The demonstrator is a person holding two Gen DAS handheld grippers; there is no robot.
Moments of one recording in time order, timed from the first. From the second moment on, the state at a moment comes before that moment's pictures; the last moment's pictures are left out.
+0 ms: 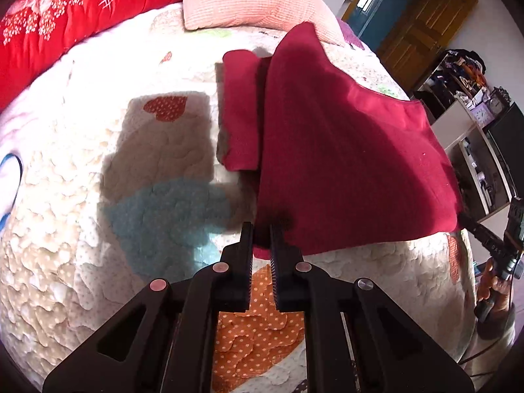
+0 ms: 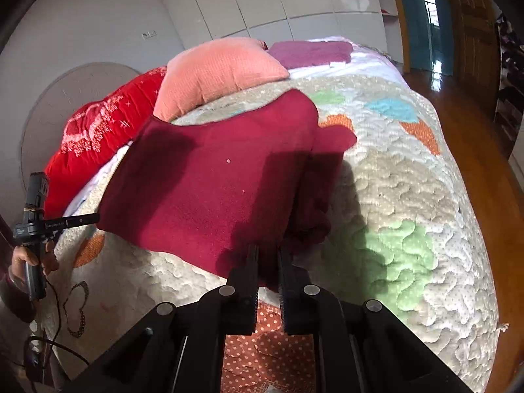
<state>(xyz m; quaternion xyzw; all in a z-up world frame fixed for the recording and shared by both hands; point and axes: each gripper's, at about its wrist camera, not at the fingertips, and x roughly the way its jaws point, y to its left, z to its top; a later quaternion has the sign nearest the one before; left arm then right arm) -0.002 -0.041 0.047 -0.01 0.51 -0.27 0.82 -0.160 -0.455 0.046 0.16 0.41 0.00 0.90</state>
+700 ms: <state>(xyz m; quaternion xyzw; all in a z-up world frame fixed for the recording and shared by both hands) 0.094 -0.139 0.089 -0.02 0.47 -0.22 0.85 -0.017 -0.465 0.088 0.15 0.37 -0.02 0.92</state>
